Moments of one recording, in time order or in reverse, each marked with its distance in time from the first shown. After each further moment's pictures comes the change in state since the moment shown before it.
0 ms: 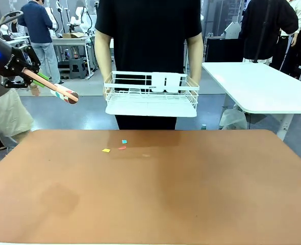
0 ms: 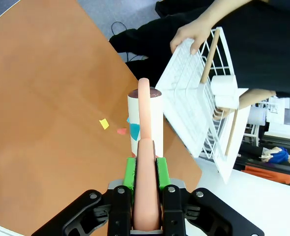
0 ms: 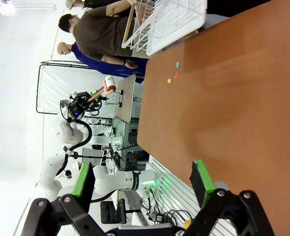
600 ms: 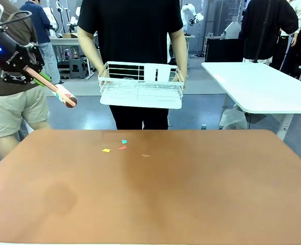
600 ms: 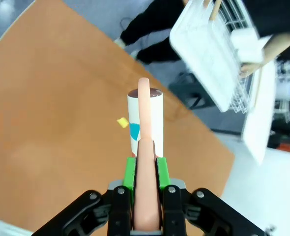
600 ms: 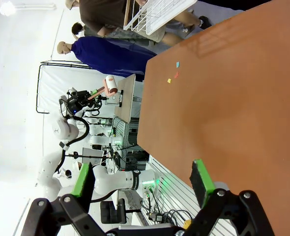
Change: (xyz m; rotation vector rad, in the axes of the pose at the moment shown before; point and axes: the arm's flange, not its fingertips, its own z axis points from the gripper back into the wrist) left arm 0.010 -0.026 -0.007 0.127 0.063 -0.218; right arm 0.000 0.000 0.000 0.000 0.000 0.000
